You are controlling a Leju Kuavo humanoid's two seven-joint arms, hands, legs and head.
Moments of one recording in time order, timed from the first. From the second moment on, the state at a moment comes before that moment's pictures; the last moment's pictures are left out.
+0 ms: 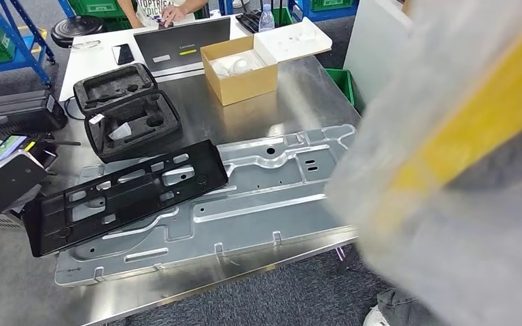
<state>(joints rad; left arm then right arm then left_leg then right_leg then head) -0.63 0.87 -0.60 -1.85 -0.23 0.07 0.61 -0.14 -0.01 1.02 -0.24 -0.95 -0.04 0.55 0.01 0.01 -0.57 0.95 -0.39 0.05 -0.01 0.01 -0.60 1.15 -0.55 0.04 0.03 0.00</state>
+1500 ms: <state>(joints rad) -0.64 0.86 -0.61 -1.85 -0.25 0.06 0.61 -0.14 -0.02 1.02 -0.24 -0.95 -0.04 0.55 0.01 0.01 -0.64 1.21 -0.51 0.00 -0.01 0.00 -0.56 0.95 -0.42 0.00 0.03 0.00</state>
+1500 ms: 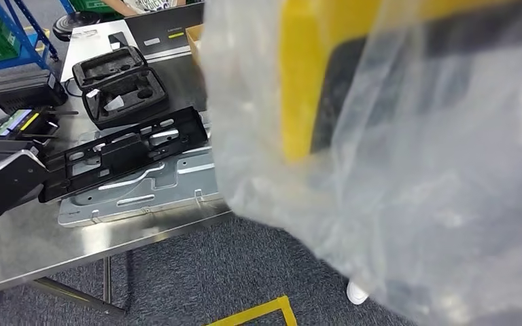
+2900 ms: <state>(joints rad) -0.75 0.80 -0.69 -1.80 -0.24 0.04 0.53 -0.26 -0.18 1.16 -0.24 -0.65 -0.04 0.55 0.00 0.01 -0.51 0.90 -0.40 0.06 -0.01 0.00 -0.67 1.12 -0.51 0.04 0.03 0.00</state>
